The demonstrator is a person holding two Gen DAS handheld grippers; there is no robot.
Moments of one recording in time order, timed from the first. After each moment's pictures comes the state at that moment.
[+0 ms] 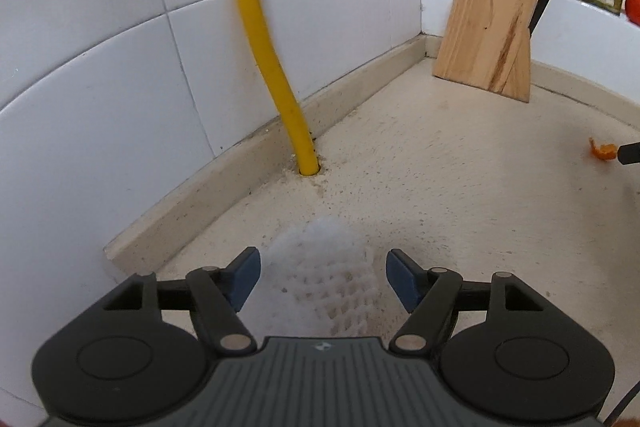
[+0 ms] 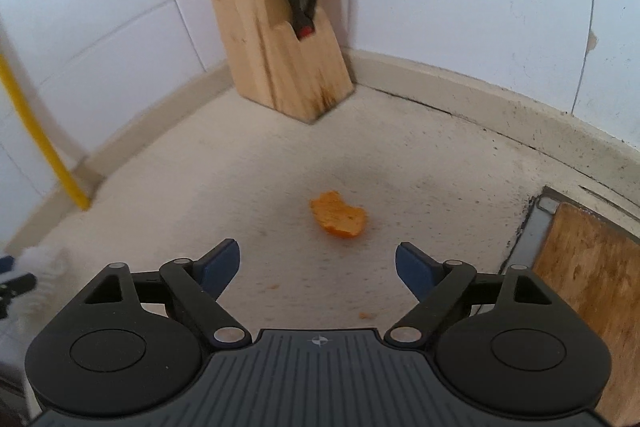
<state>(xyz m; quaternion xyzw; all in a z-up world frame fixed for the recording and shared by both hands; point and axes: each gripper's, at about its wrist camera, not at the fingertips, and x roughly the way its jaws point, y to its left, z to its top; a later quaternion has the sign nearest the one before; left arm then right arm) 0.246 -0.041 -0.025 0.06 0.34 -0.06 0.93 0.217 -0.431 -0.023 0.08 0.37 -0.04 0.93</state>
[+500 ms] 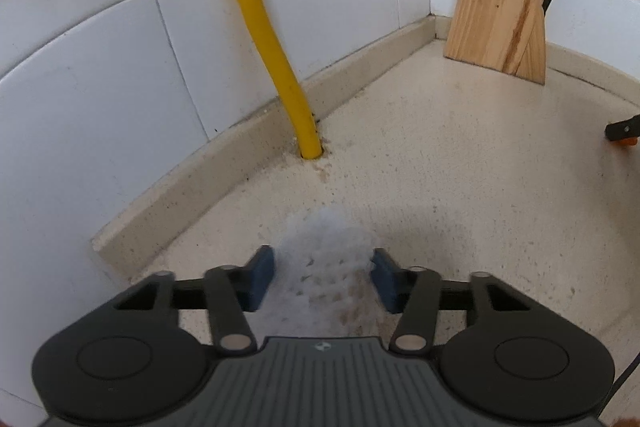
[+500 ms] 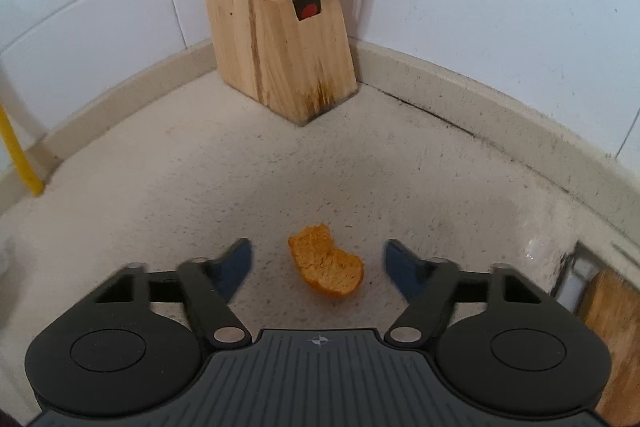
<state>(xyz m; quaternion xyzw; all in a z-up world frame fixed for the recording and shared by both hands) 0.256 -0.046 -0.040 0.07 0.36 -0.05 0.93 0.274 -0.427 -0.044 0.01 0.38 -0.04 0.92</state>
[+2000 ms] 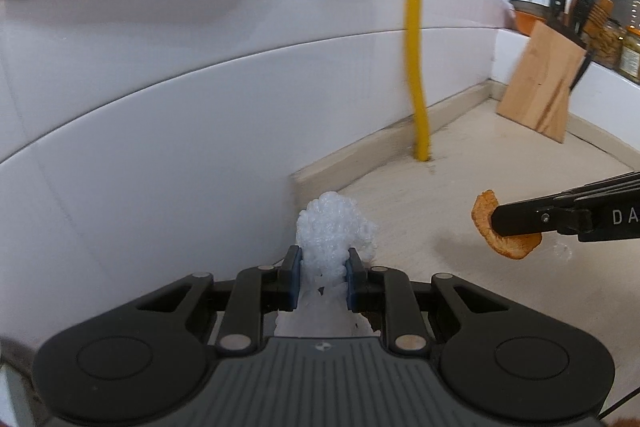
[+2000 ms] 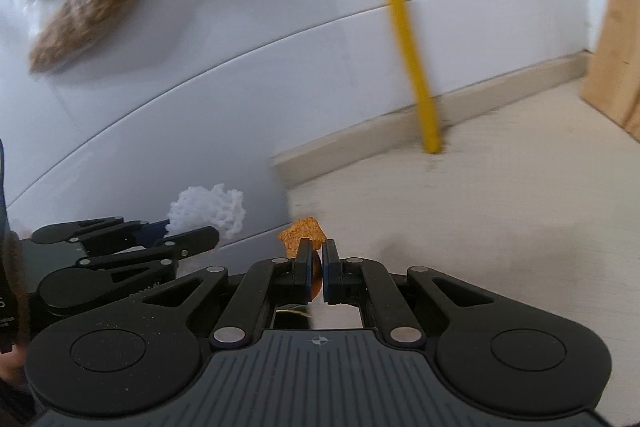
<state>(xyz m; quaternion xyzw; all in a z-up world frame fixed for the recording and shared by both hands) 0.125 0.092 0.007 -0.02 0.32 0.00 0.95 0.188 -0.129 -0.001 0.02 0.38 0.23 0.90</state>
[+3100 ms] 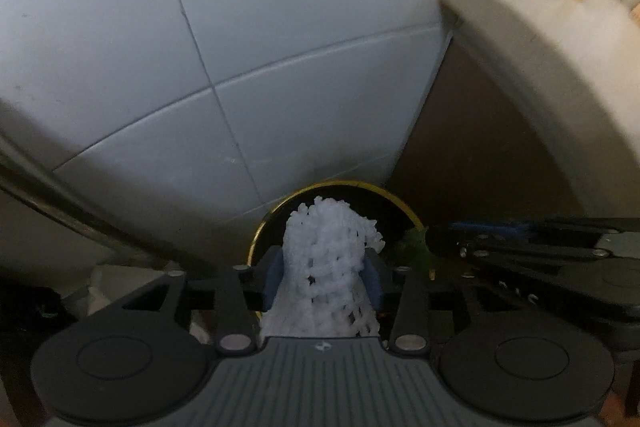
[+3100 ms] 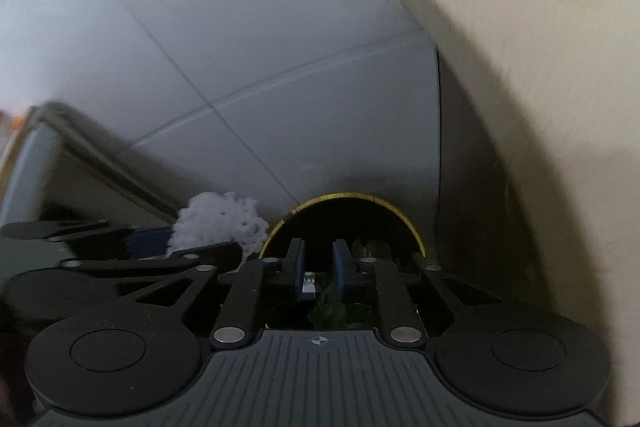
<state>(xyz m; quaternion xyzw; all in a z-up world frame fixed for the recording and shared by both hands) 0.125 0.144 -0.133 -0.10 0.54 0.11 0.83 0.200 -0.012 -0.173 -0.02 0.53 0.26 0.81</state>
